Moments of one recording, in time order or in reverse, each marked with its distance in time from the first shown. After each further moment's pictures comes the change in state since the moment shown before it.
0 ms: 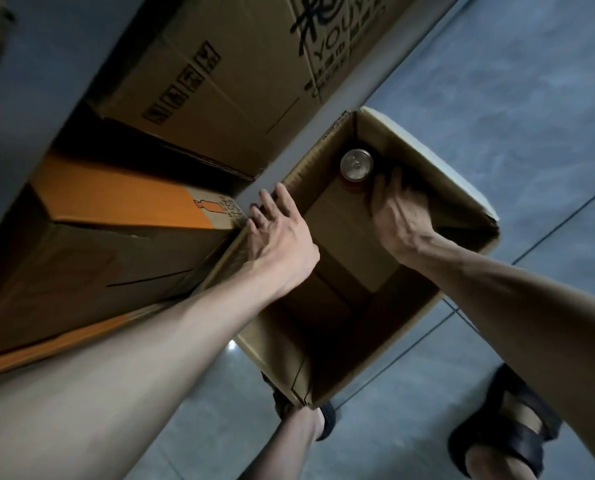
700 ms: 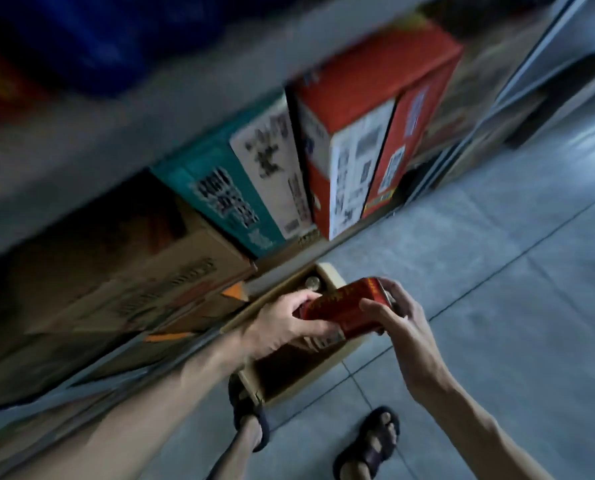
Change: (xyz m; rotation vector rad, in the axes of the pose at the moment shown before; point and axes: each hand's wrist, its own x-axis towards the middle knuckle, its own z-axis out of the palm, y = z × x) left_hand -0.297 -0.017 -0.322 -1.169 -0.370 0.389; right_hand -0.218 0.004 -0.466 1.385 -0.090 0.034
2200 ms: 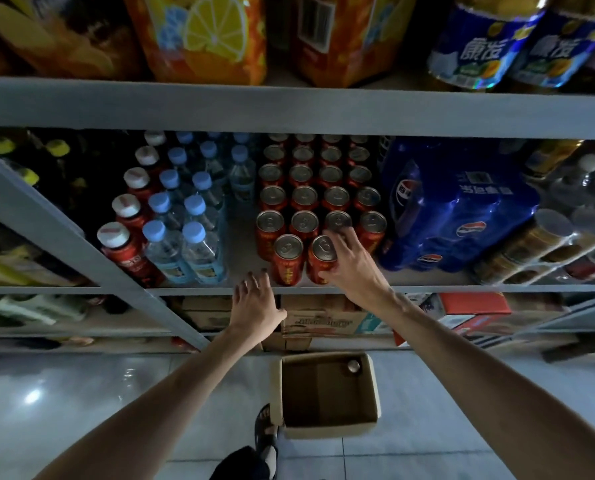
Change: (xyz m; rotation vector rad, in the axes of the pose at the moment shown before) left_hand -0.335 0.037 -0.134 0.466 1.028 -0.285; right_hand -0.065 -0.317 0.298 -1.095 -0.511 -0.967
